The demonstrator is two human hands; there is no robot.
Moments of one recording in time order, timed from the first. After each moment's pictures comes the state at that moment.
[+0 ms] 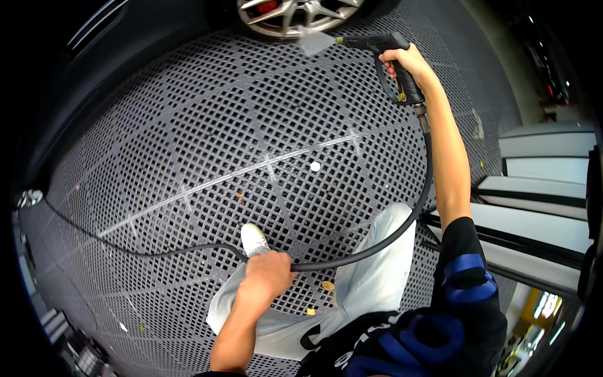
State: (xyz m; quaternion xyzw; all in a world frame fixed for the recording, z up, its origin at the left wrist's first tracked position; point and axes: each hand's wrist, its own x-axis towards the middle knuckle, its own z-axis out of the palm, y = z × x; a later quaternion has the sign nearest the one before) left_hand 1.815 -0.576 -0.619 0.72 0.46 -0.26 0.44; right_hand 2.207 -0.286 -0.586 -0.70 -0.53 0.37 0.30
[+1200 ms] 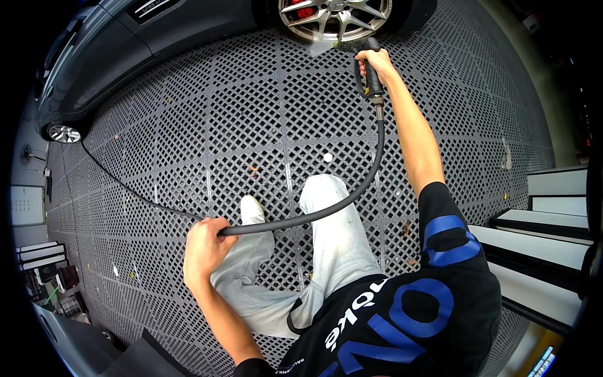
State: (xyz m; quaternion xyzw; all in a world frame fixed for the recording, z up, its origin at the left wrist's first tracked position) left_hand 1.797 -0.681 -0.560 0.65 0.71 0.08 0.25; right_hand 2.192 -0.268 -0.676 -0.58 -0.46 0.52 0.43
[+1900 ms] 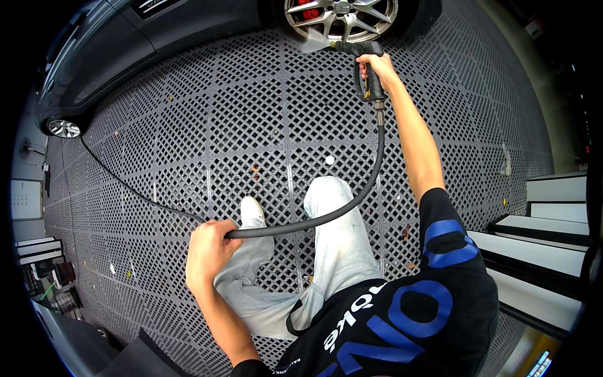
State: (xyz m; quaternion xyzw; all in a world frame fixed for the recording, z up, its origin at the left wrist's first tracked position) left_hand 1.799 -0.678 -0.557 0.66 0.70 0.05 0.25; right_hand 2.180 -0.273 -0.676 -0.56 -0.48 0.53 0.42
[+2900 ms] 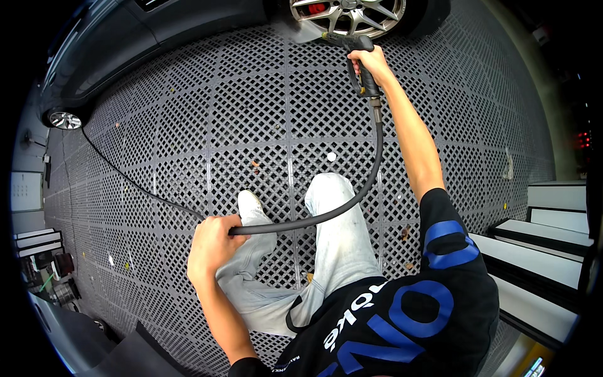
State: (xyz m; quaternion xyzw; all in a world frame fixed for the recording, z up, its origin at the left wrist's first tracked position) left_hand 1.806 -0.671 -0.567 0.66 0.69 0.04 0.29; right_hand 2.148 -0.273 -0.675 -0.53 -0.54 0.52 0.41
